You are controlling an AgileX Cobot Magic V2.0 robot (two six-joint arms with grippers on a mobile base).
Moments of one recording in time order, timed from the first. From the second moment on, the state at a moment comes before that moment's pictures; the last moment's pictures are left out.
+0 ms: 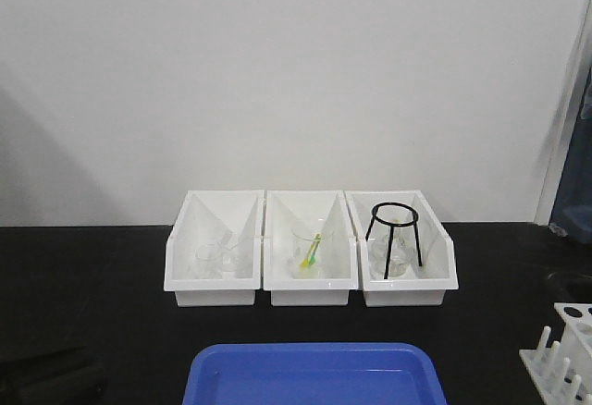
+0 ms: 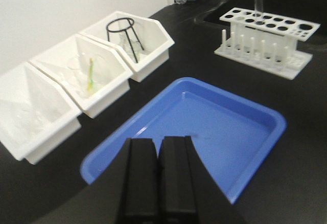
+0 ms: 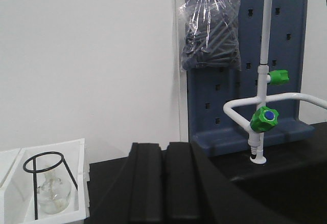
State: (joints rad) left arm -0.74 0.75 -0.80 -0.02 0.50 0.15; right arm -0.34 0.72 -0.54 -0.50 -0.18 0.53
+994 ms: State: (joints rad) left arm -0.25 0.24 -0.02 -0.15 -0.13 0.16; right arm -0.34 0.72 -0.54 -0.50 -0.18 0.54
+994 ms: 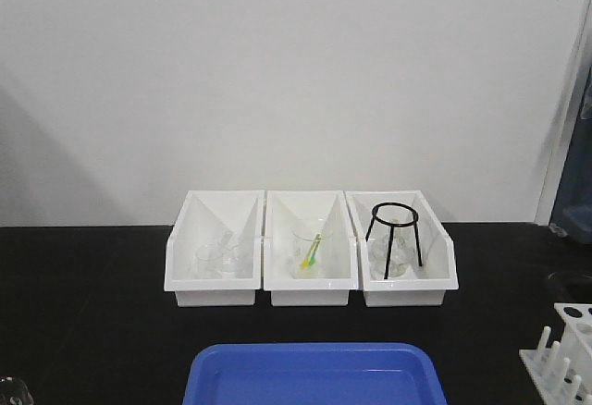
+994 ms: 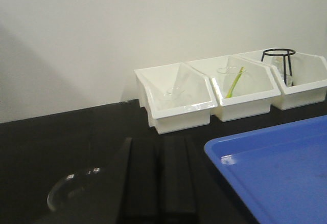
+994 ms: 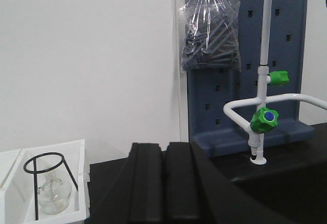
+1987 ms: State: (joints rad) left arm -0.15 -0.01 0.03 -0.16 0.09 0.26; right arm -0.34 0.72 -0.54 -0.50 -0.18 0.54
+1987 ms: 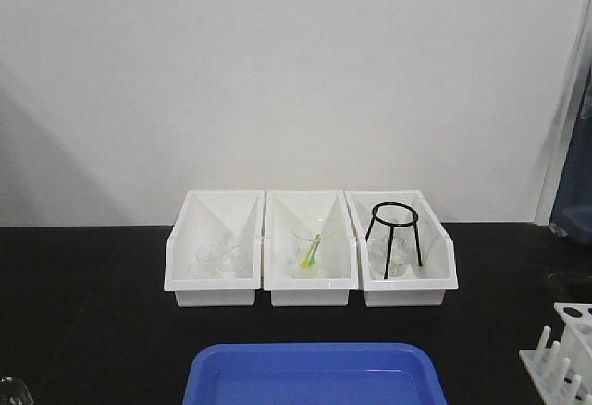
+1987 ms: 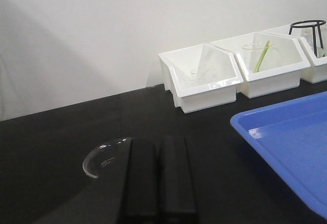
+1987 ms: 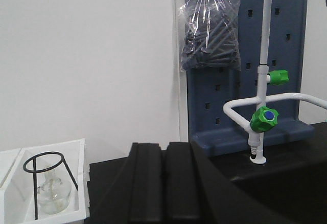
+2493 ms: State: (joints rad) left arm -0.15 -0.01 0.03 -0.16 0.09 0.26; right arm -0.34 0.72 -0.54 -0.50 -0.18 0.53
